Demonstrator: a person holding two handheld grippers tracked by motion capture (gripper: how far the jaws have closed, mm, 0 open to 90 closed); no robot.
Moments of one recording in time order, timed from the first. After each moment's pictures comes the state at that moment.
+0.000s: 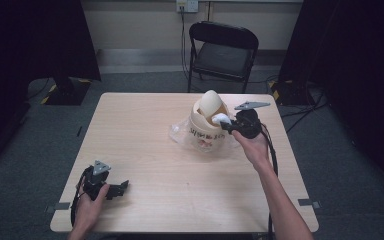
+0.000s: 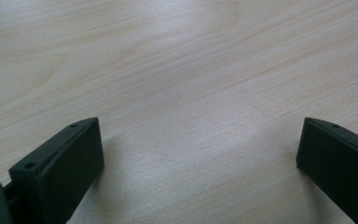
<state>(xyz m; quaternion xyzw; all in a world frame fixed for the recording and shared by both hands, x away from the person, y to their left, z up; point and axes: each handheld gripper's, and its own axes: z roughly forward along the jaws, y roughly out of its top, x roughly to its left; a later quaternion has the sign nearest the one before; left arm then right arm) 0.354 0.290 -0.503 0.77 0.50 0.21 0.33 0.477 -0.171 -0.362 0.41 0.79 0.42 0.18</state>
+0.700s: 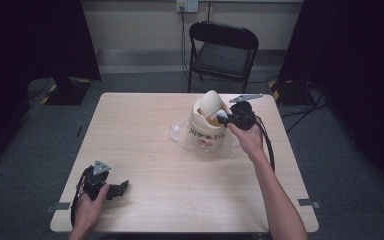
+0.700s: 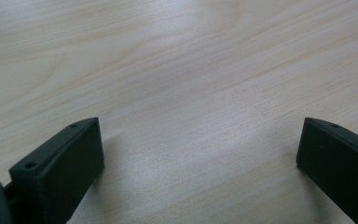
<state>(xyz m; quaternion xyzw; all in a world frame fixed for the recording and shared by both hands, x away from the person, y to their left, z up) 0.354 0.290 -0.503 0.77 0.50 0.21 0.33 0.506 -0.162 -0.367 0.42 0.80 0.40 0.18</state>
